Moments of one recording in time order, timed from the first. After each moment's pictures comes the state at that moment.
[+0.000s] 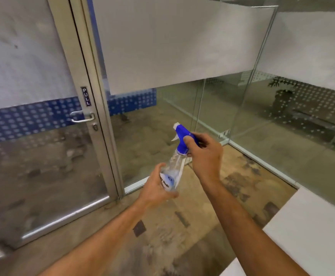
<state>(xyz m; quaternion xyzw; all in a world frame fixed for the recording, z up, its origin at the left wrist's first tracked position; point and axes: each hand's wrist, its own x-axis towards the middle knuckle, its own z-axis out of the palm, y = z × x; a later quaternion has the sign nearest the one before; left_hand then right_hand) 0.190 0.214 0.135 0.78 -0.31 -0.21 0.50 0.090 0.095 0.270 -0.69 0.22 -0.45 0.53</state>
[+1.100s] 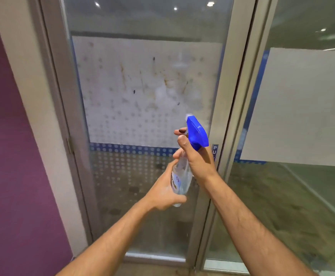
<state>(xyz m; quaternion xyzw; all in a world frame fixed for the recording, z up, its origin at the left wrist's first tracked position) 0.540 0.474 0.266 0.83 -0.23 0.00 0.50 0.521 0.344 0.372 -0.68 -0.19 -0.17 0.69</state>
